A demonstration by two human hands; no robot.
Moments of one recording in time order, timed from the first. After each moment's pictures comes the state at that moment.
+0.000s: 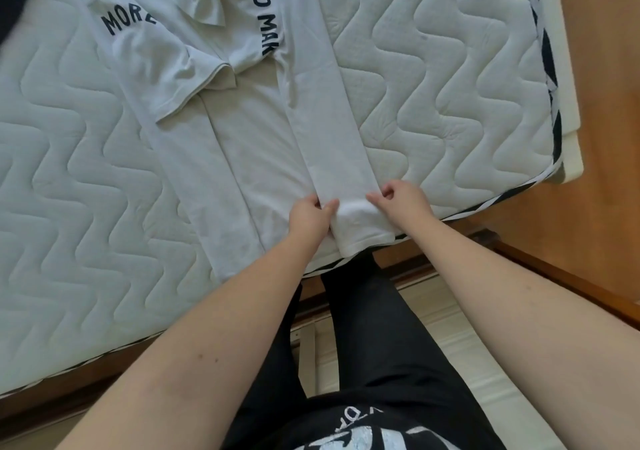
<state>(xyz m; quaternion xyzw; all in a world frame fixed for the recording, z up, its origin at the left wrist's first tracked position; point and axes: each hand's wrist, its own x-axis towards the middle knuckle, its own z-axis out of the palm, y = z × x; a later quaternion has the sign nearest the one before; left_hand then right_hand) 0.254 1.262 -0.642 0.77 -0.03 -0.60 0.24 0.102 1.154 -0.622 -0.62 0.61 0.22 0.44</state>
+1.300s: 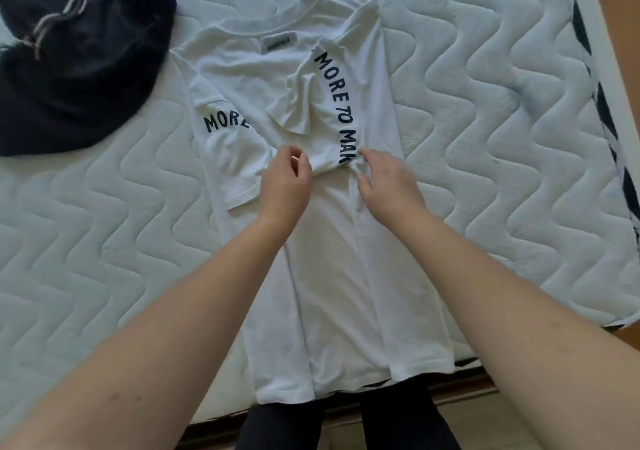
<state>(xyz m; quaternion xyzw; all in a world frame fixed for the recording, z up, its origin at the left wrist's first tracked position) 0.455 1.138 -0.603 0.86 -0.24 -0.32 0.32 0.308 1.046 -0.616 -0.83 0.46 0.04 0.33</state>
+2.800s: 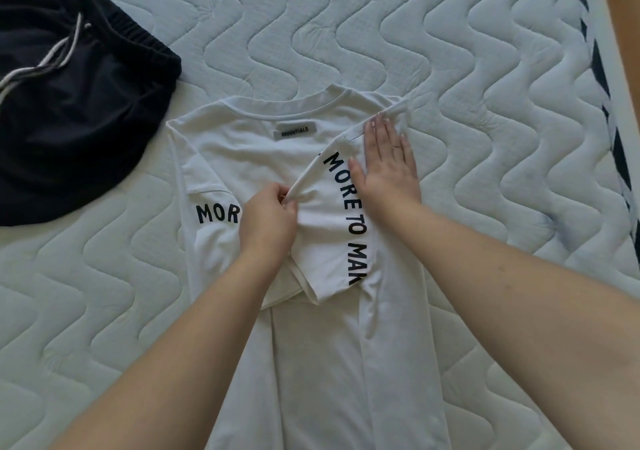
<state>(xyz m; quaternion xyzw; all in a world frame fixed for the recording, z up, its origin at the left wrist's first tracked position) 0.555 1.047 -0.635 0.90 -0.18 -0.31 0.25 0.440 0.888 -0.696 -0.90 0.40 0.10 0.12</state>
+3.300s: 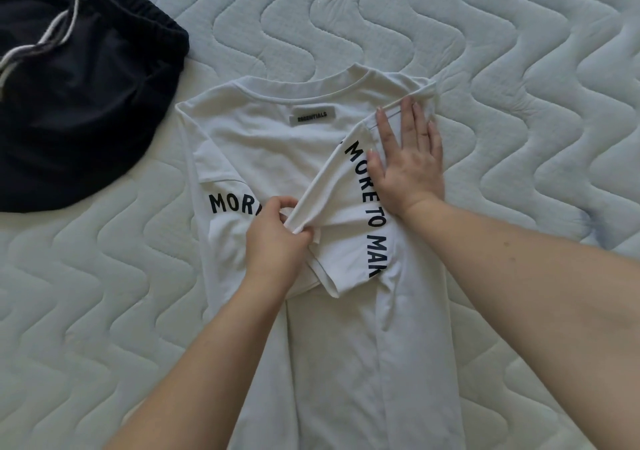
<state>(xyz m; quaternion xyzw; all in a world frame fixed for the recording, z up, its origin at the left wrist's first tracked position) 0.541 1.078 -0.622 0.88 -0.10 -0.36 0.29 0.438 0.889 -0.707 -0.91 0.40 0.08 0.10</state>
